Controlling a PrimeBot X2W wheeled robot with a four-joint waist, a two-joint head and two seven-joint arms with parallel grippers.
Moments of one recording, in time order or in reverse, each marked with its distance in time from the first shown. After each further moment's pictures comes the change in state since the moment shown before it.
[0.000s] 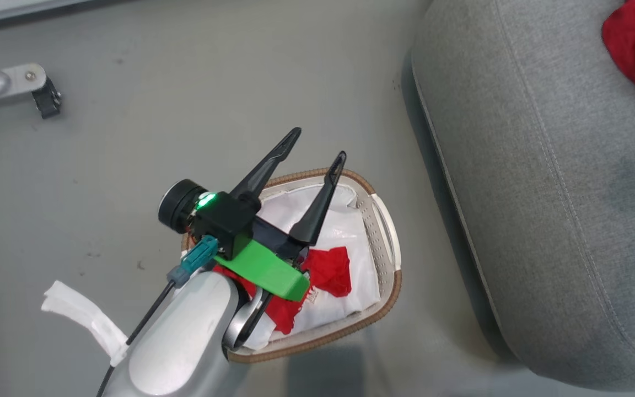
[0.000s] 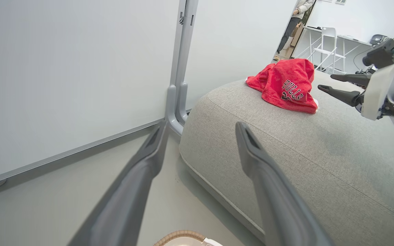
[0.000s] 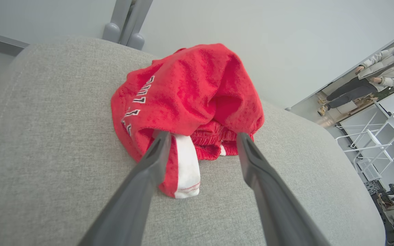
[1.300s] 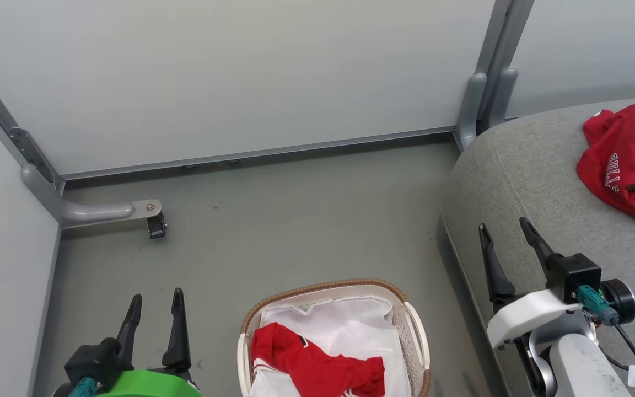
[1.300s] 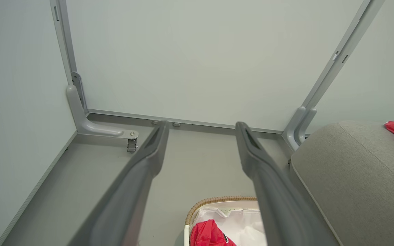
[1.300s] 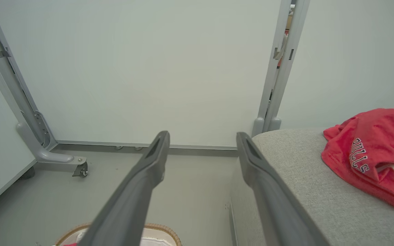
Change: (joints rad) left arm 0.535 -0.090 0.566 0.065 0.054 0.000 0.000; right arm 0.493 0.351 0.301 -0.375 0.350 0.000 0.000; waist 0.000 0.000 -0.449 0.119
